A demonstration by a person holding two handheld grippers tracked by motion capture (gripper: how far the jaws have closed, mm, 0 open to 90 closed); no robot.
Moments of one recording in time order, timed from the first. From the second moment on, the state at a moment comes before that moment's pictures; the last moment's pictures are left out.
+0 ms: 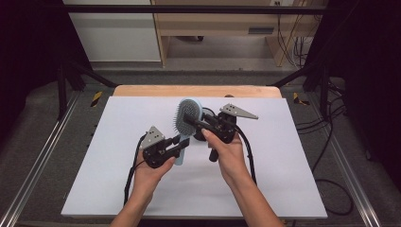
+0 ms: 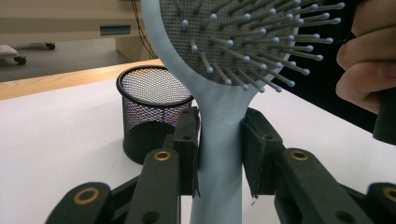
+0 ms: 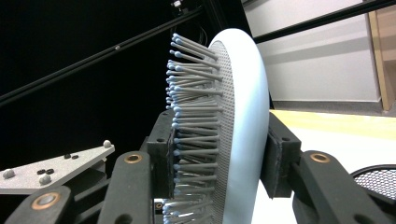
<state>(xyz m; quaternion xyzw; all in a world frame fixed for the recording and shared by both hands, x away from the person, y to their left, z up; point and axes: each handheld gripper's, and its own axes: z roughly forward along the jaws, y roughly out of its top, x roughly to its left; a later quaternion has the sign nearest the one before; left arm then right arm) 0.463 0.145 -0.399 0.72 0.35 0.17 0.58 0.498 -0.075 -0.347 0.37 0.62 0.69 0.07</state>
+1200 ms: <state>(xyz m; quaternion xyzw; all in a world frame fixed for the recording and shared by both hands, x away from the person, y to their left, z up) 0.465 0.142 -0.401 0.72 0.35 0.19 0.57 0.497 -0.075 -0.348 0.36 0.62 0.69 0.08</state>
